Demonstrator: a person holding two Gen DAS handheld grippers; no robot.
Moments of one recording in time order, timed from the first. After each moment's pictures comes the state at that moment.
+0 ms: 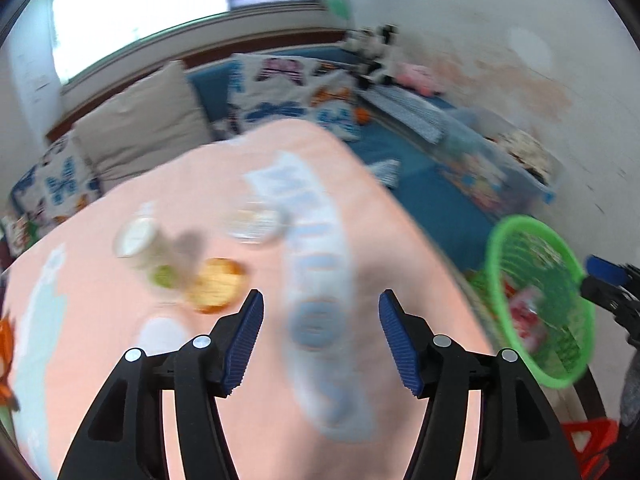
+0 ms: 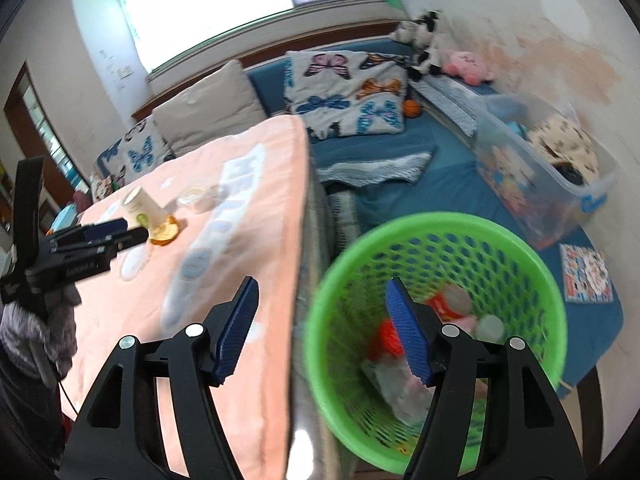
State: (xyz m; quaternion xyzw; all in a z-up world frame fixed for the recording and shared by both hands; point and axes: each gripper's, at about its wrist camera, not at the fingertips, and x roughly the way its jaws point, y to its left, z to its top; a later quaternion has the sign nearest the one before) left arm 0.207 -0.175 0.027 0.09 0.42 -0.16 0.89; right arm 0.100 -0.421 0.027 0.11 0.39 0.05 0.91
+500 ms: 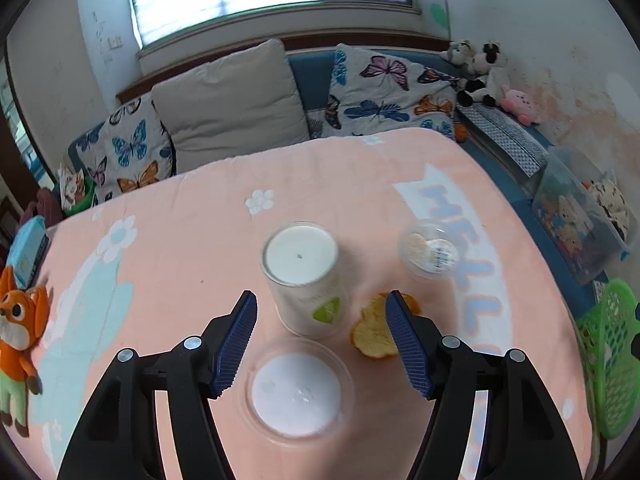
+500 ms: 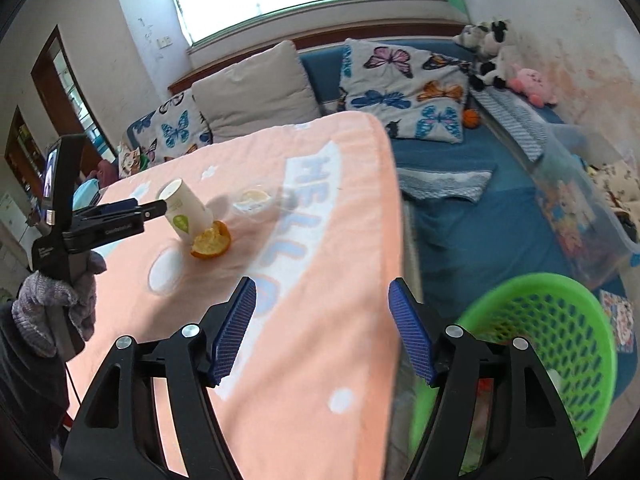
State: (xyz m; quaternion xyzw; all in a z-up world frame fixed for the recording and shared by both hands) left arm 0.290 -0.074 0.011 0.05 0.43 -0.03 0.90; right arm 0.185 -0.336 0.025 0.08 0.41 0.12 0.90
